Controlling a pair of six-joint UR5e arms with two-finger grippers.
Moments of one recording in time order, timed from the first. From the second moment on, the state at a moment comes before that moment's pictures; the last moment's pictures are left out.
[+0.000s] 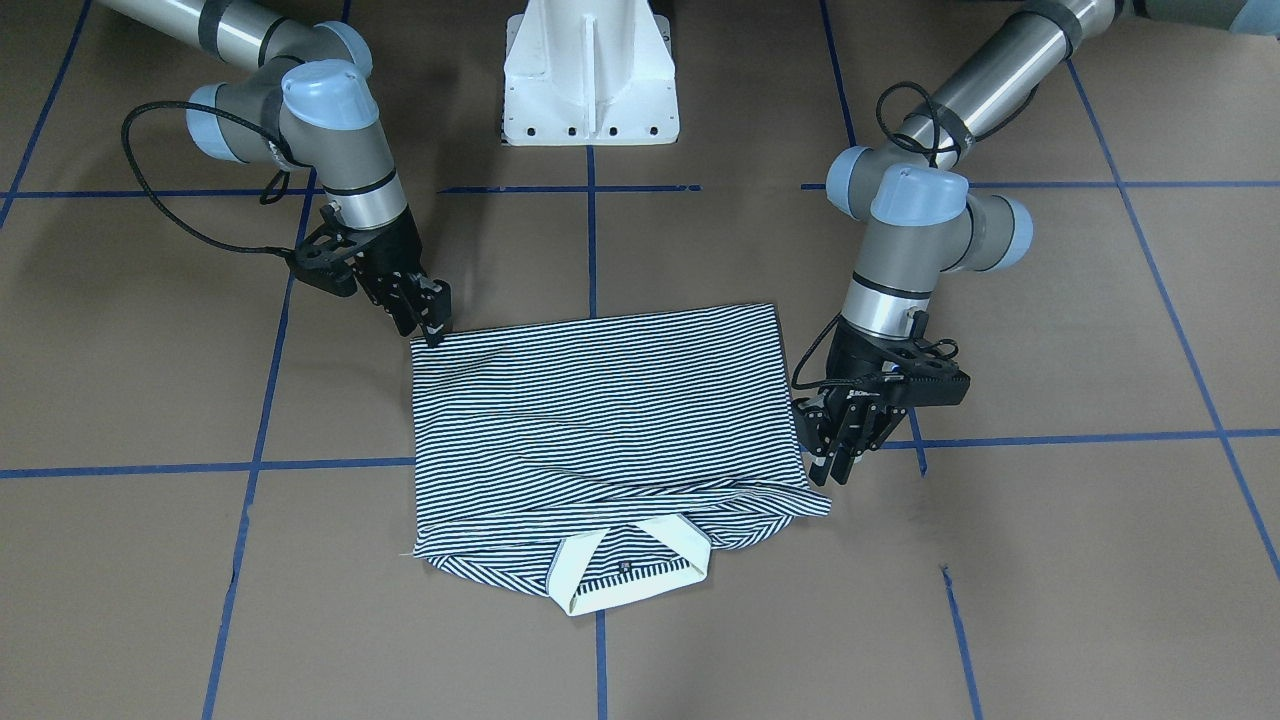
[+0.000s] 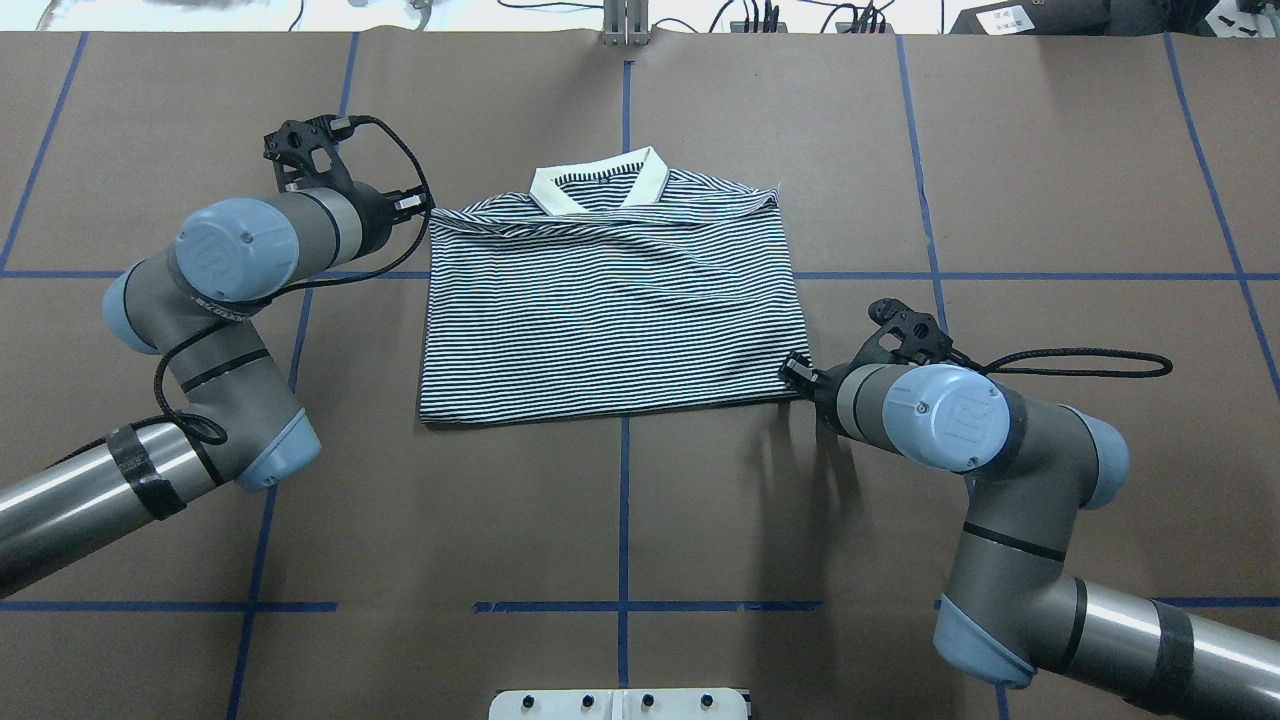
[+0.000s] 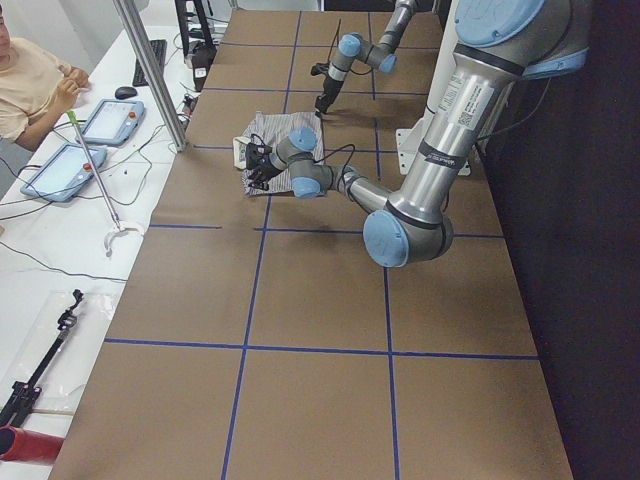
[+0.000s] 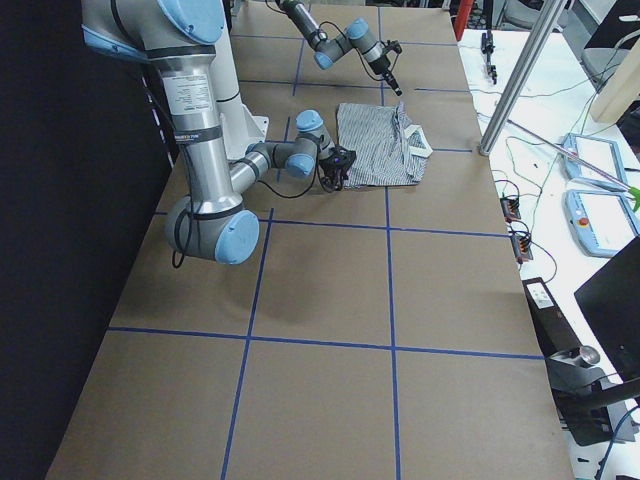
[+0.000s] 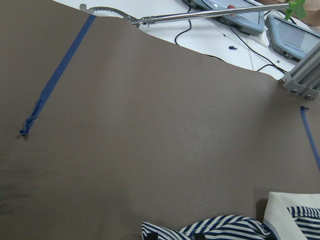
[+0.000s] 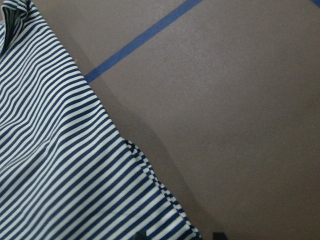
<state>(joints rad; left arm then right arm) -0.70 -2.05 -1.41 -2.41 -1.48 -1.37 0.44 -1.29 1.76 -1.11 1.53 1.87</state>
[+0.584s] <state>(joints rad) -0.70 -2.05 -1.40 -2.41 -1.48 -1.37 0.44 -1.29 1.76 -1.12 1.53 1.87</state>
